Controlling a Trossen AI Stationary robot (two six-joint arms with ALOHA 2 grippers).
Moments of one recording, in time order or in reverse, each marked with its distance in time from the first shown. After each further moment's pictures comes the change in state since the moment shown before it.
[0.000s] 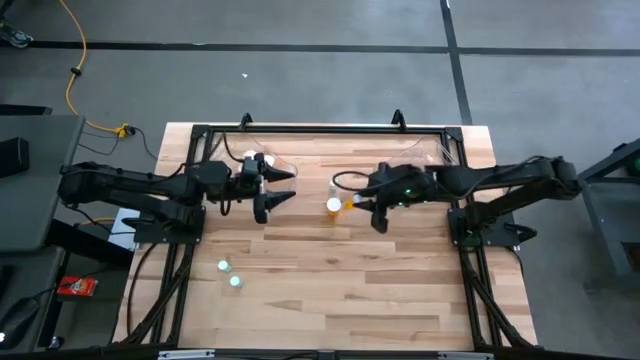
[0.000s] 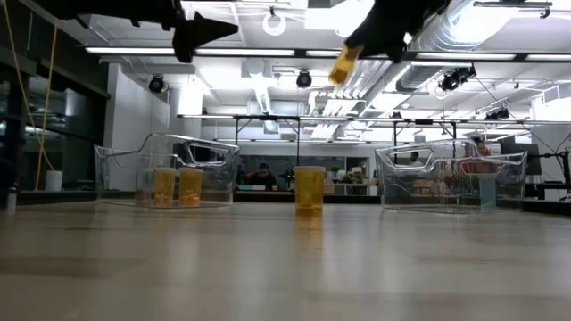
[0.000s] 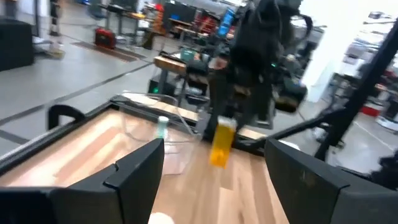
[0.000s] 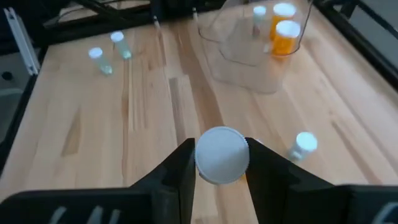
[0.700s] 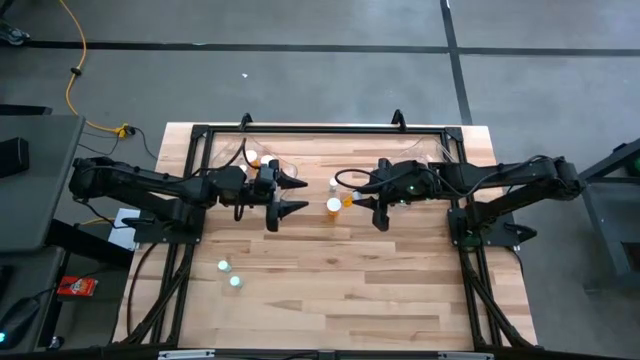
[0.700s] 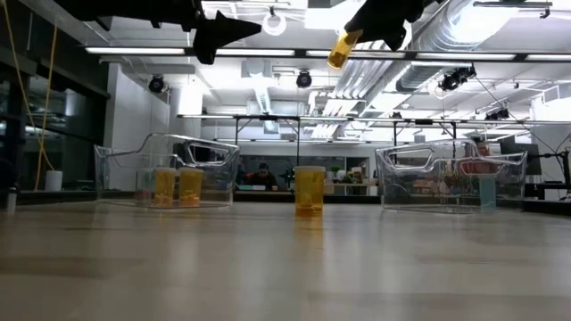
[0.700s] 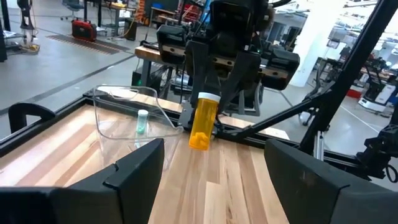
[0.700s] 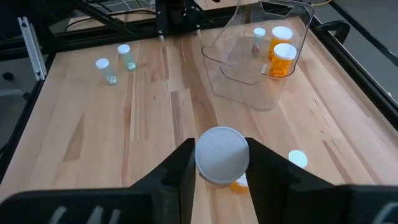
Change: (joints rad) left arm -0.042 0.167 0.066 0.073 0.034 0.027; right arm -0.005 -0.016 0.040 -0.011 0.000 -0.059
